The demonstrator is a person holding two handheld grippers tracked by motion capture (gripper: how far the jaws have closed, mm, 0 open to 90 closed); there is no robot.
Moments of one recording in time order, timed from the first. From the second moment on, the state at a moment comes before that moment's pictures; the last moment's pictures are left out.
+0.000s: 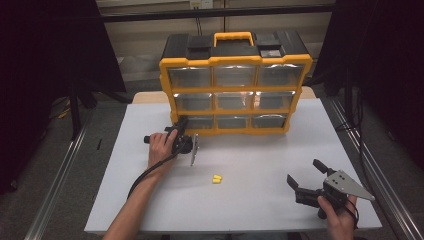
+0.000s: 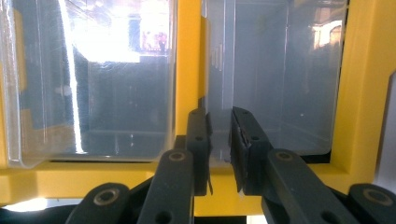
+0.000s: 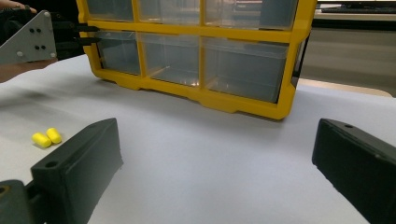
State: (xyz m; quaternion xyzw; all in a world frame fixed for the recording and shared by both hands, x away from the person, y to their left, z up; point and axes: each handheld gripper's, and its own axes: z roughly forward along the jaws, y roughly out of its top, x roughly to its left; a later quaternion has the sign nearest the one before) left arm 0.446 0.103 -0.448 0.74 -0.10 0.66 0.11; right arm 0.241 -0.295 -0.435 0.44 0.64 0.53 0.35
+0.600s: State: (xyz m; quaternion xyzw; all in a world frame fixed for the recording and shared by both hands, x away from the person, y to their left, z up) left arm 0.440 0.103 -0.444 0.74 -0.10 0.65 0.12; right arm 0.239 -0.295 -0.435 0.44 0.64 0.53 0.35
